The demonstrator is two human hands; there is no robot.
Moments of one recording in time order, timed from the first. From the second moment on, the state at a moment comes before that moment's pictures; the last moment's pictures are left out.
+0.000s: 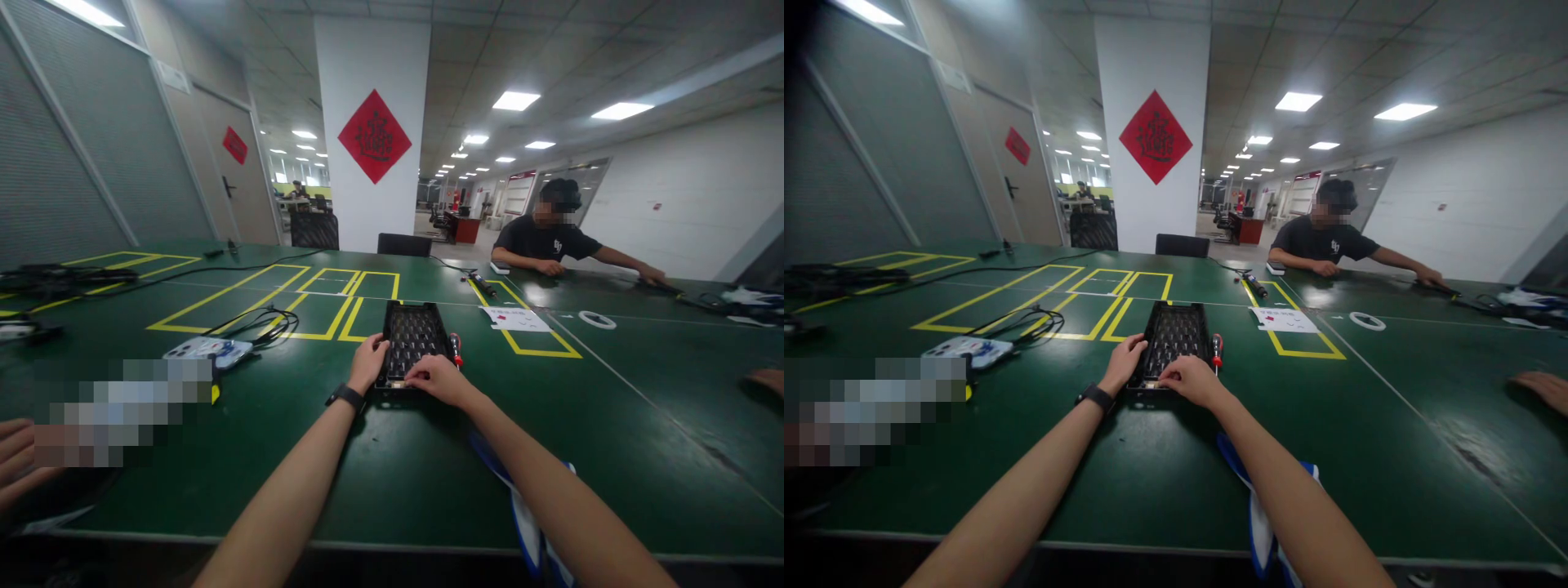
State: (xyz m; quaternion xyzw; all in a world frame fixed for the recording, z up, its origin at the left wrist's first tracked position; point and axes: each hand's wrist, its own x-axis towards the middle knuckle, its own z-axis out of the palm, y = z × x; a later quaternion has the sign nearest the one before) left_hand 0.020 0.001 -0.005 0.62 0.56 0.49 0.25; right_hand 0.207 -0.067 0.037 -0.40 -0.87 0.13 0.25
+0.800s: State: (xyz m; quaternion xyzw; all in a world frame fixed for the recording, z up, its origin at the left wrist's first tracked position) left_hand 0.019 -0.002 -0.002 0.62 0.56 0.49 0.25; right_hand 0.207 -0.070 0.040 -0.41 -0.87 0.12 0.25
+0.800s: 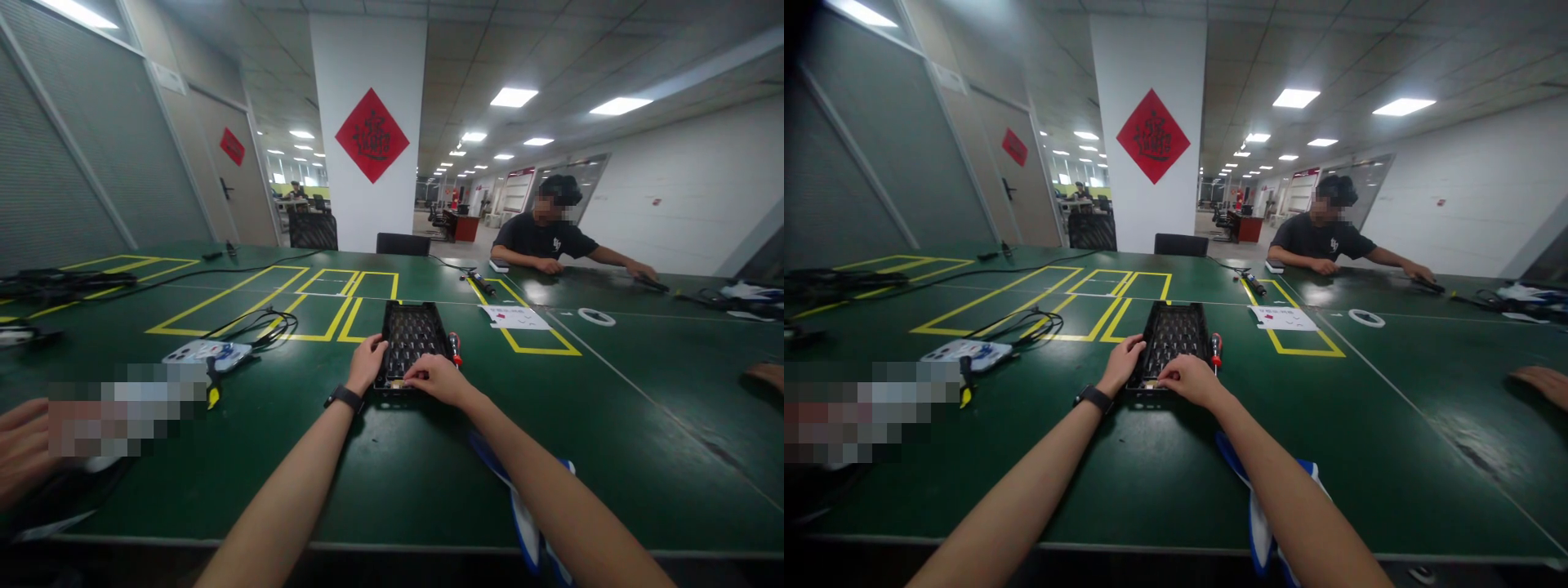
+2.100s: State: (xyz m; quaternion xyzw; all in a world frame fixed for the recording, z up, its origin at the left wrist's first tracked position) left_hand 0.019 -0.001 -0.003 0.62 0.56 0.49 0.25; right_hand 0.208 -0.067 0.037 -0.41 -0.87 0.14 0.24
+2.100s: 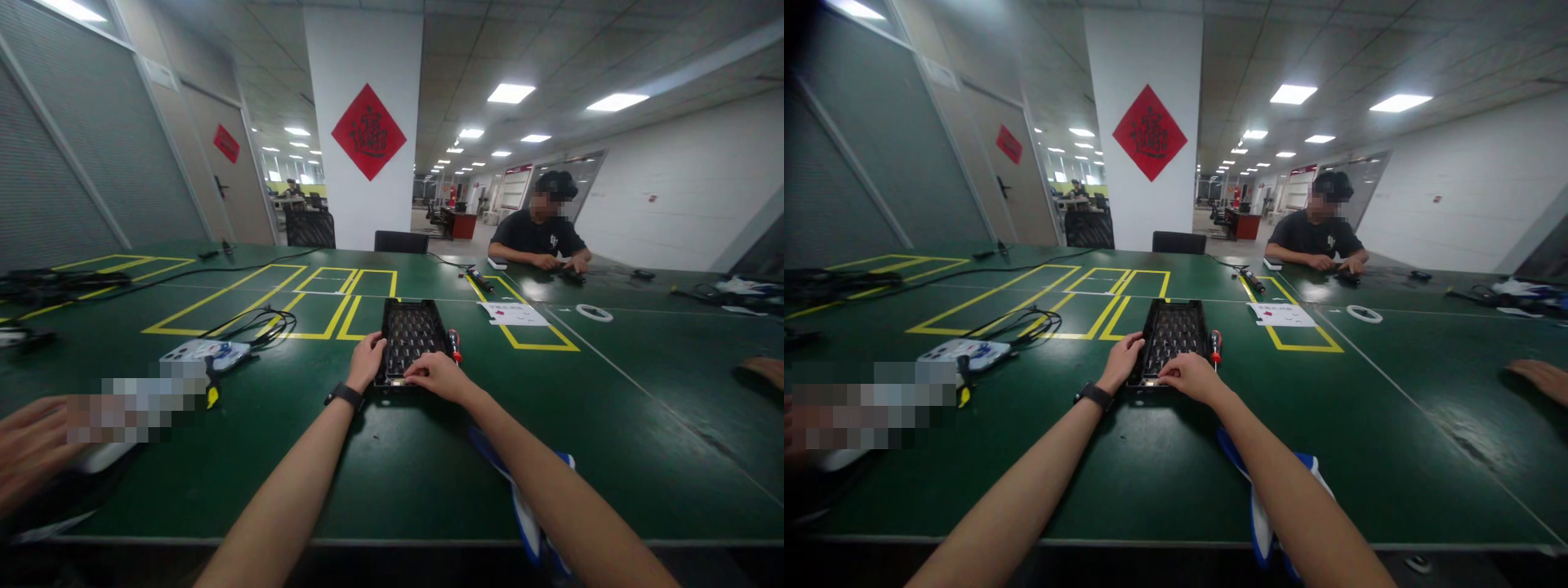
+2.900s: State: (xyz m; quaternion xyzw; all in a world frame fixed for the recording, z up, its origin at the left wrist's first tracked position) left_hand 0.013 0.005 -0.012 0.63 0.54 0.50 0.26; right_hand 0.185 -0.018 0.044 -0.49 -0.84 0.14 0.20
